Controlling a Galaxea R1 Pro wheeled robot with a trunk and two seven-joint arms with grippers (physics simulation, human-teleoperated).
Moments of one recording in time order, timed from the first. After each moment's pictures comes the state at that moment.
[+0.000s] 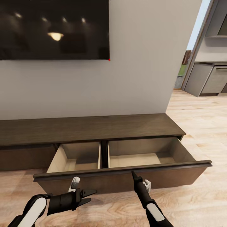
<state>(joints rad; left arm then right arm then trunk) -0.16 0.27 -0.16 -1.37 1.09 1.04 -0.42 -0.46 0.16 -0.26 -0.42 -1.03 0.08 0.69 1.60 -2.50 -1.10</state>
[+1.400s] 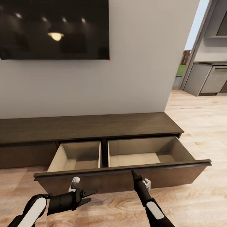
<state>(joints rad) -0.16 0.27 -0.16 -1.37 1.09 1.04 -0.42 -0.48 0.16 -0.26 -0.42 -1.03 0.08 0.67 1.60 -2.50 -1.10</state>
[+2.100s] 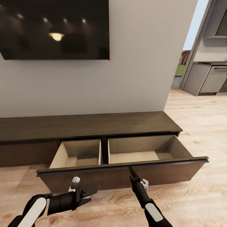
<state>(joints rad) -0.17 0.27 -0.16 -1.37 1.09 1.04 -0.42 -0.46 0.17 -0.21 -0.42 -1.02 0.08 0.70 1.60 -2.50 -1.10</state>
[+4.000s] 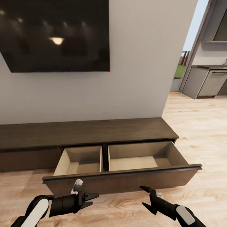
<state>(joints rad) -0.17 0.27 -0.21 -1.37 1.08 1.04 -0.41 -0.46 -0.14 -0.09 -0.40 -1.04 0.81 0.52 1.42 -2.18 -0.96</state>
